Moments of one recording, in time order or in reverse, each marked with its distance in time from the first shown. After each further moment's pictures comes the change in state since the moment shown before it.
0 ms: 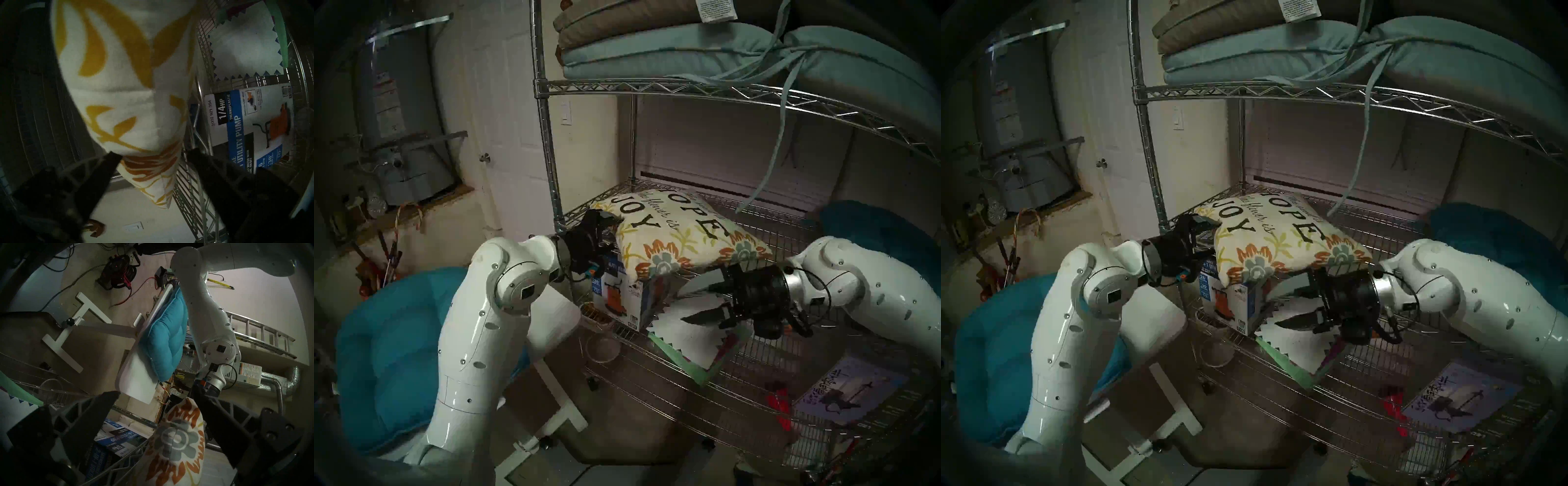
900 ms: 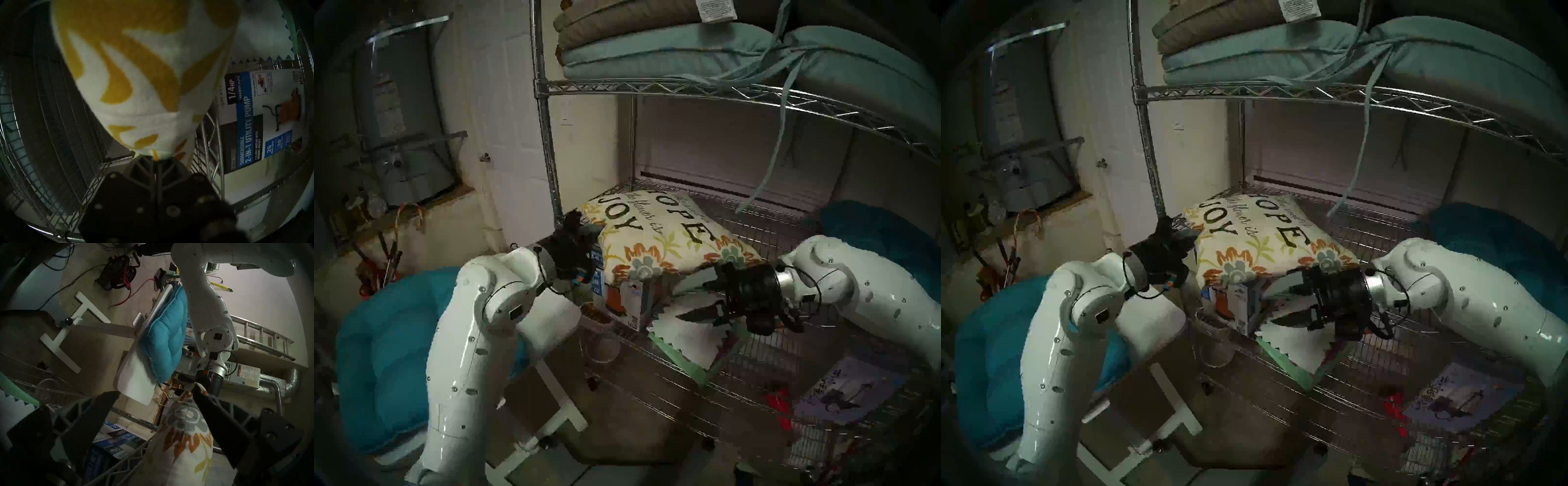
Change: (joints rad) left arm 0.135 0.006 -0.082 -0.097 0.087 0.021 0.139; right arm 0.013 -0.074 0.000 0.054 -0.025 -0.024 0.007
